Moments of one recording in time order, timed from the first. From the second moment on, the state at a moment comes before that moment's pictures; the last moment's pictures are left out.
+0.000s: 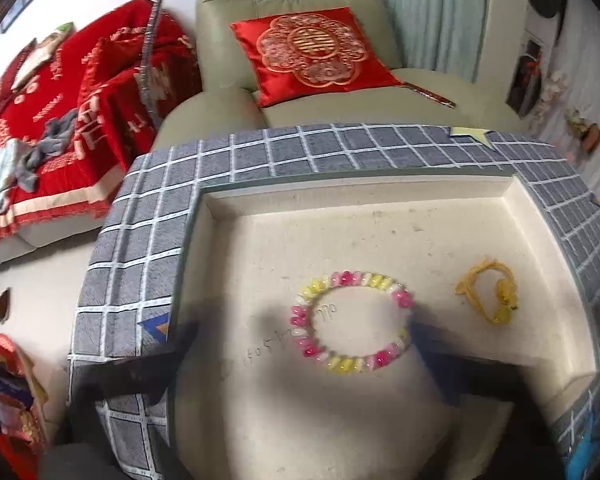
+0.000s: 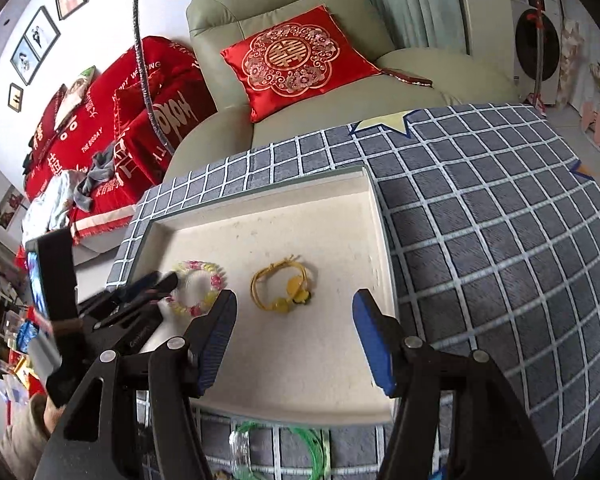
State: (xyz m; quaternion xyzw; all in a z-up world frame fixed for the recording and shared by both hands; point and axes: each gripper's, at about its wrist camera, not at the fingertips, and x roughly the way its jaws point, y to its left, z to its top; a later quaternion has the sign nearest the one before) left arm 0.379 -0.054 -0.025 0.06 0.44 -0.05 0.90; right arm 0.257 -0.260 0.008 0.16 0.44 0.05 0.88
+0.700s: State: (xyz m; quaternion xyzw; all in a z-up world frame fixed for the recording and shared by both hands) left arm 0.265 0.001 0.027 0.04 0.40 -0.07 0.91; right arm 0.167 -0.253 0.041 0.18 0.43 0.08 0.88
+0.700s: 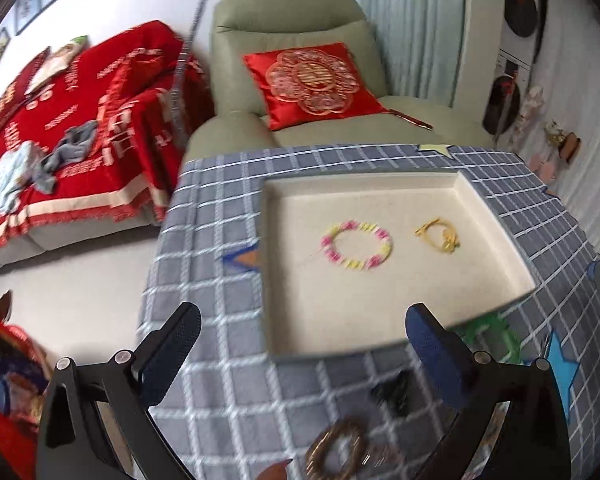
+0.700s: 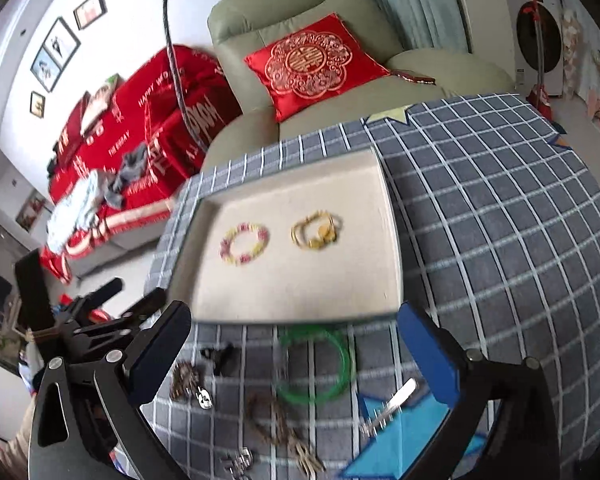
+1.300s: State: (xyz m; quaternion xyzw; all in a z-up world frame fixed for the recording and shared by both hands) left arm 0.212 0.038 -0.025 0.05 0.45 -0.06 0.89; right arm 0.131 -0.267 -0.011 0.15 0.49 0.02 0.86
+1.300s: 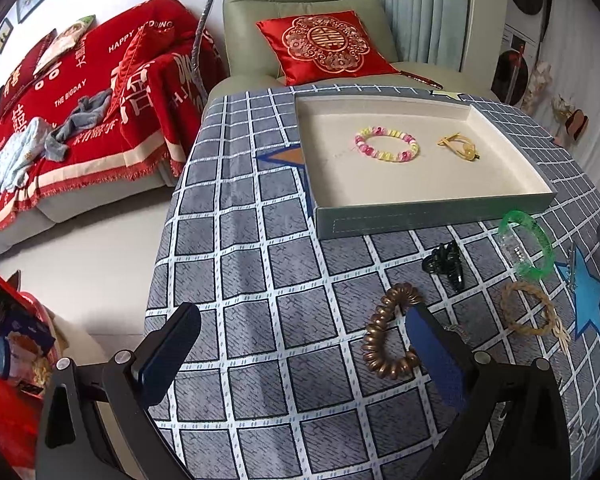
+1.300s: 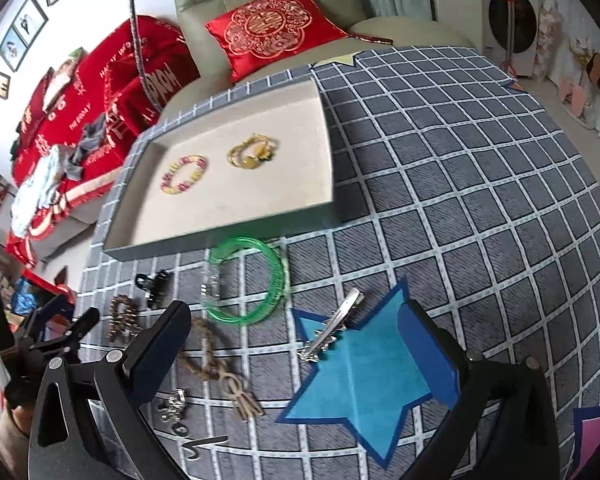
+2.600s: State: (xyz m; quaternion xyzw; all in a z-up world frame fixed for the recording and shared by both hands) left arm 0.211 -0.003 -0.047 0.08 0.46 -0.14 0.87; right arm 0.177 -0.191 -0.051 -0.03 0.52 0.02 0.85
